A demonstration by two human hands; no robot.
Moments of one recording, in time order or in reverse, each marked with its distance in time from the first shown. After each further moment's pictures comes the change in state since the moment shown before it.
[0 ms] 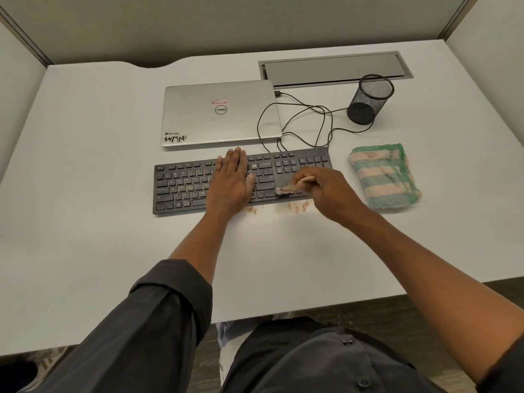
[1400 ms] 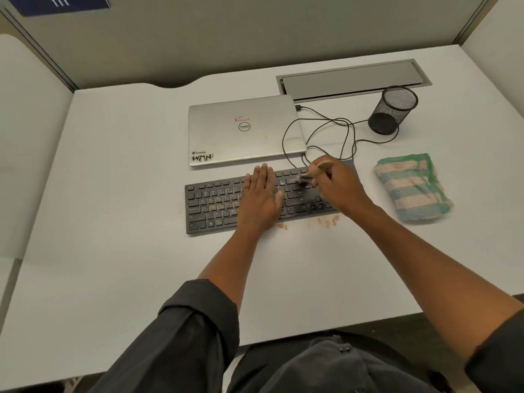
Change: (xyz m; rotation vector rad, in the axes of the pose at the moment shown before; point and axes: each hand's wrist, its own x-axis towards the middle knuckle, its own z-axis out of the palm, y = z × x) left_hand 0.002 -0.007 -0.006 -0.043 -0.078 0.044; right_hand 0.057 -0.025 0.031 0.110 0.146 0.173
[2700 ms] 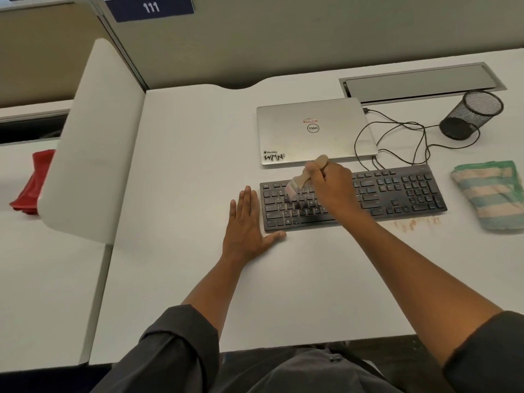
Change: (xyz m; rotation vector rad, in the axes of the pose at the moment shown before) left_hand -0.113 -0.189 -0.031 -0.001 0.009 -0.074; right_hand 0.007 -0.121 0.155 -0.080 0.103 0.020
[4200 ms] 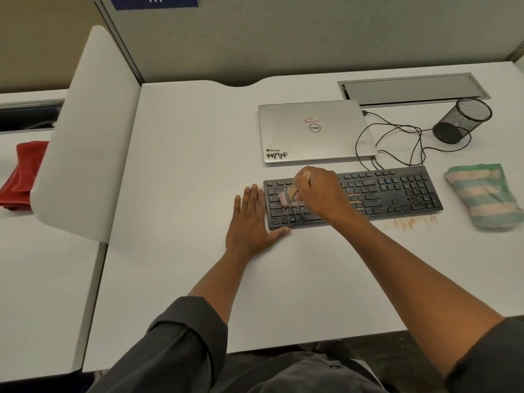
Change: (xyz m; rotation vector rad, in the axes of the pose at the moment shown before) left_hand 0.007 -0.007 0.003 0.014 -0.024 0.034; right_hand -0.018 -0.035 0.021 -0.117 -0.152 -0.003
